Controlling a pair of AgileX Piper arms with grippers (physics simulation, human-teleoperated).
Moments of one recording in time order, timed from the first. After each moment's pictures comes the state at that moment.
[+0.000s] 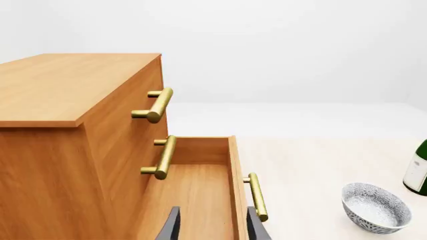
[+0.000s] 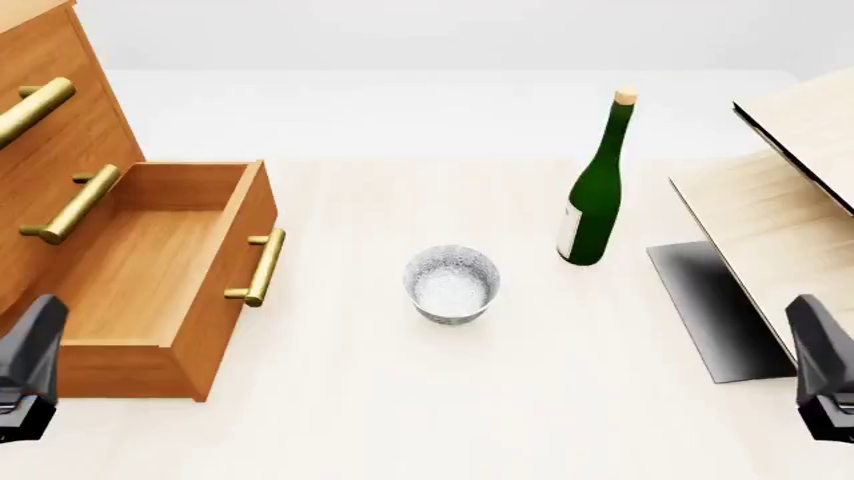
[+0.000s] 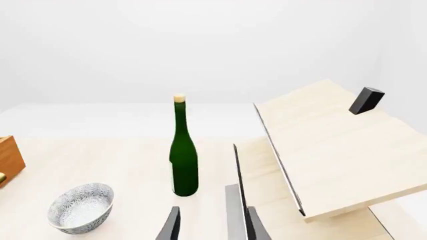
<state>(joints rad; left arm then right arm) 0.00 0.01 0.00 0.00 0.00 0.00 0.00 0.00 0.00 0.00</state>
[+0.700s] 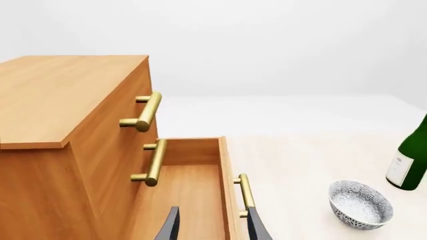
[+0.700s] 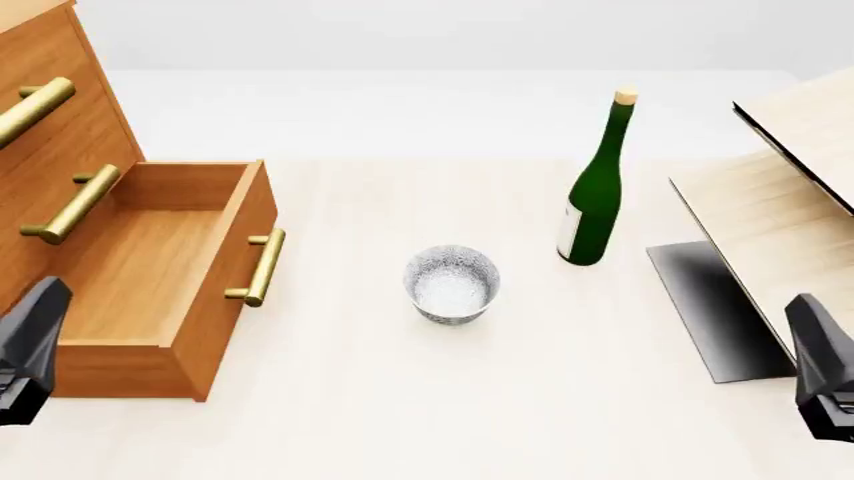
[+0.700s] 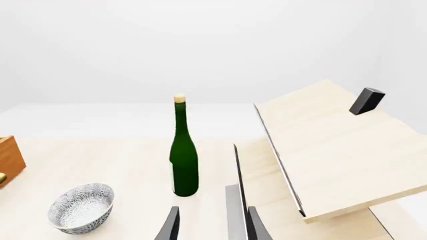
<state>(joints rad) -0.05 0.08 -0.08 0.04 0.00 0.00 0.01 0.00 0.00 0.00</state>
